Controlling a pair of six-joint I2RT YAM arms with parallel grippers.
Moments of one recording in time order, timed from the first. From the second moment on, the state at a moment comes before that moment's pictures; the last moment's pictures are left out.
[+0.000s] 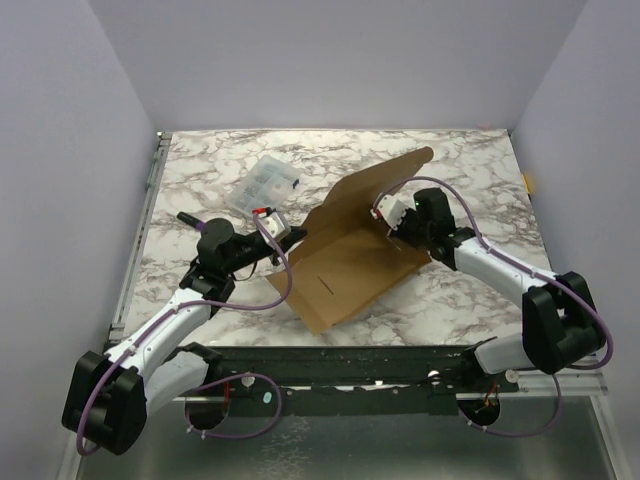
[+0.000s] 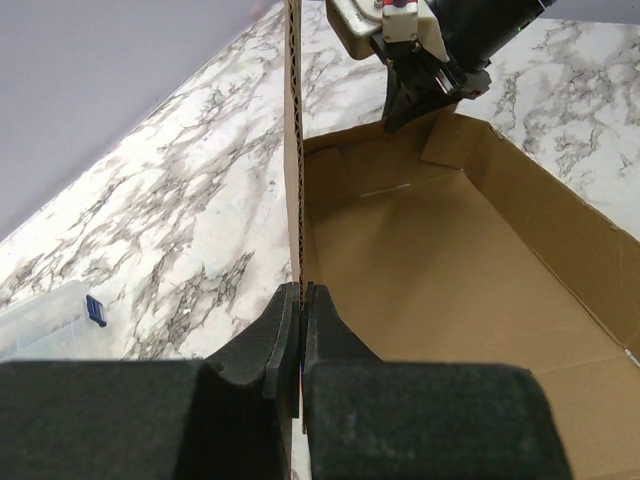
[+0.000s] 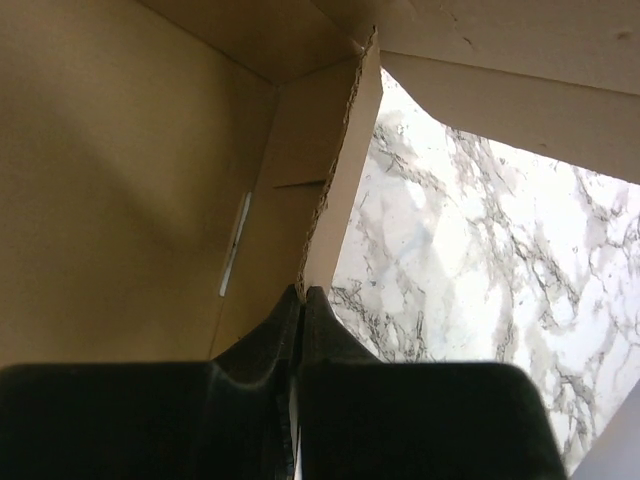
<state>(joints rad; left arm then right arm) -0.42 0.99 0.51 0.43 0.63 0.21 0.41 1.41 0.80 -0.09 -0.09 -0.74</state>
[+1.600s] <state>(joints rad) -0.42 0.97 0.51 0.46 0.58 0.11 0.50 1.43 0.74 -0.04 0.07 -0.87</state>
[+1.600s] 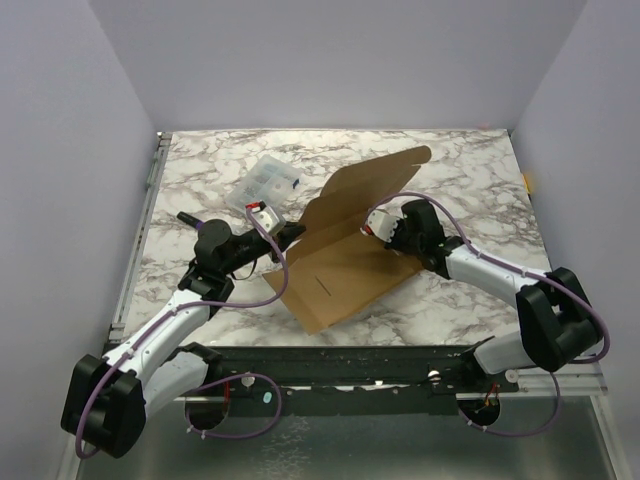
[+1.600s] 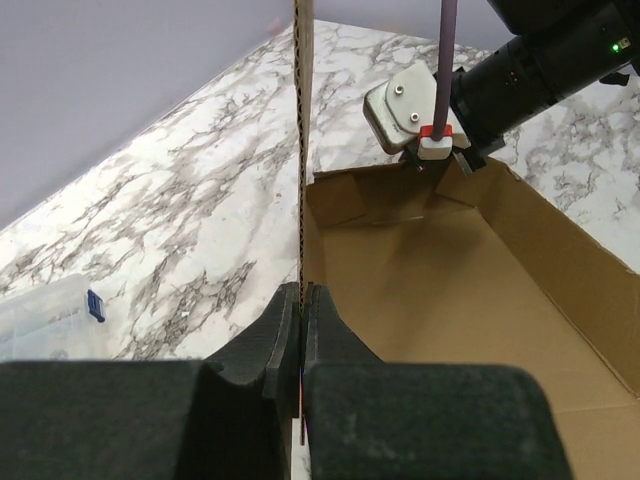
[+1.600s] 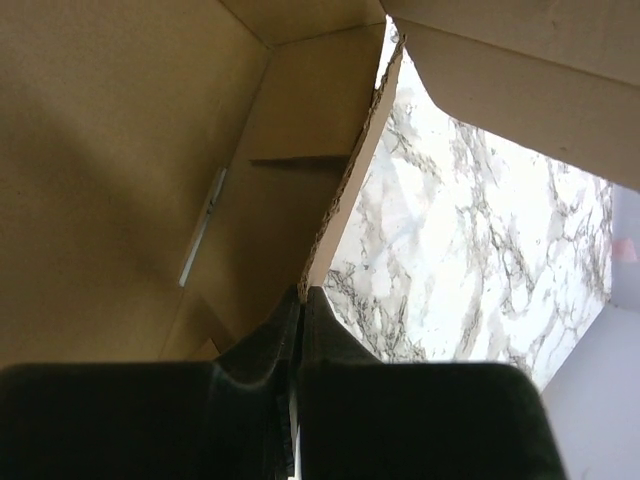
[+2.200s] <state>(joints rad) -0.42 0.99 0.52 0.49 0.53 0.05 0.50 1.42 0.77 -0.04 0.07 -0.89</state>
